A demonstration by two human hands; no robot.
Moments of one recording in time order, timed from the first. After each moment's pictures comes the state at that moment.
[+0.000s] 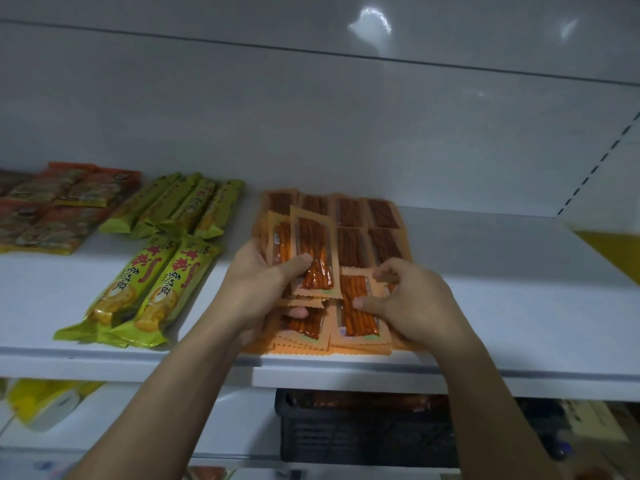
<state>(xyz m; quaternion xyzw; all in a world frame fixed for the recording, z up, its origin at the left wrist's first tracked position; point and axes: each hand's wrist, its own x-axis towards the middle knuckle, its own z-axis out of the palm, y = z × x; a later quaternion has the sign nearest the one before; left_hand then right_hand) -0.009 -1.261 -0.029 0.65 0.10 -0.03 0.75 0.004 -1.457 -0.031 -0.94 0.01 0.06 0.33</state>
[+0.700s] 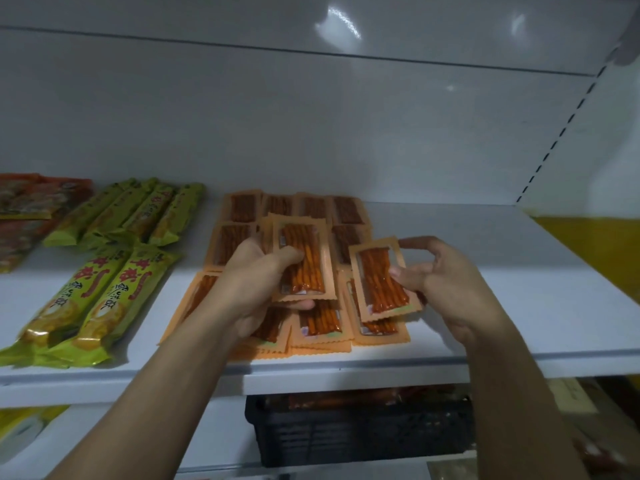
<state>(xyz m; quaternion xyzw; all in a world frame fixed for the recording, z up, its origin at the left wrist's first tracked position) 0.005 -1.302 -0.020 0.62 0.05 -0.12 0.78 0.000 -1.524 -0.015 -0.77 0.08 0.05 0.63</state>
